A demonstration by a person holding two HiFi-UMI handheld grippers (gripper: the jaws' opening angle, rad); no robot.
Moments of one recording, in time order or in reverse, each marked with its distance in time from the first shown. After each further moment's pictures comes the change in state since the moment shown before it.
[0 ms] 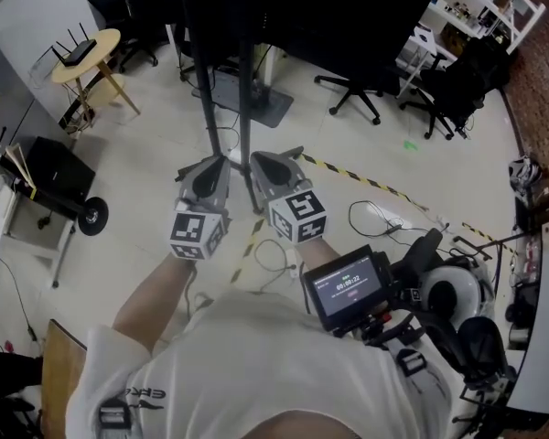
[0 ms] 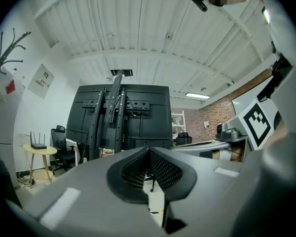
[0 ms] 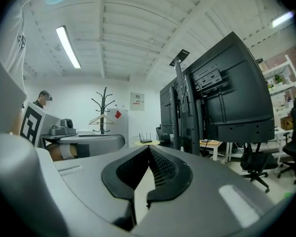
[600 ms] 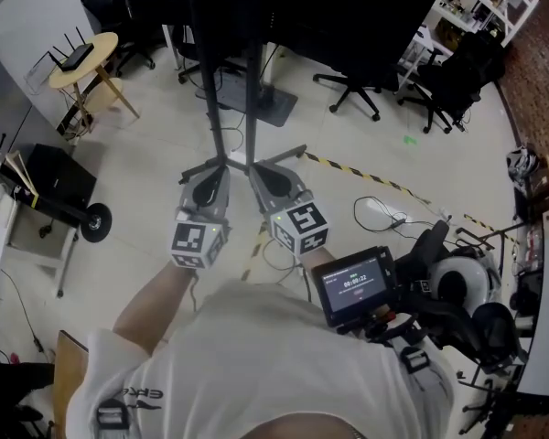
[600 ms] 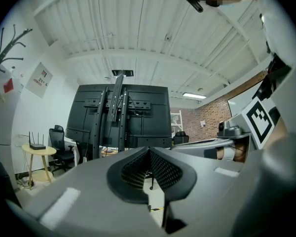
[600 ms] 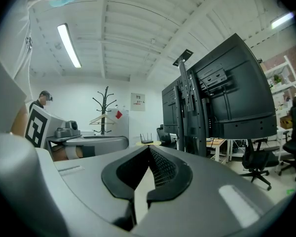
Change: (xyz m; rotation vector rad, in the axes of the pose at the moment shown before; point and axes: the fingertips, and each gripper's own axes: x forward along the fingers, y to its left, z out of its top) left arm -0.033 0.036 -0.011 0.007 0.016 -0.038; right arm 0.016 0.049 -0.010 0.002 -0.011 -0.010
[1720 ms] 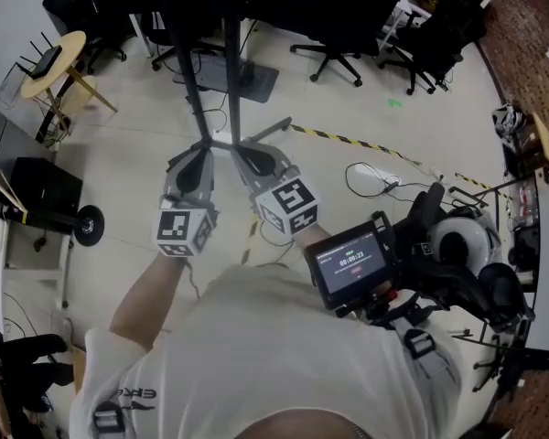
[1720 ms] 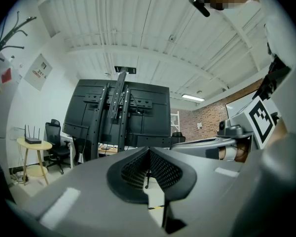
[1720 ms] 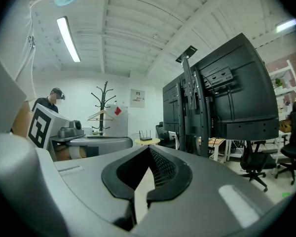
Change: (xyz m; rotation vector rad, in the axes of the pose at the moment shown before) left arm 0.004 0.024 -0.004 -0.052 0.017 -0.045; right arm 0.023 0.013 0.000 -0.028 0.041 -0.020
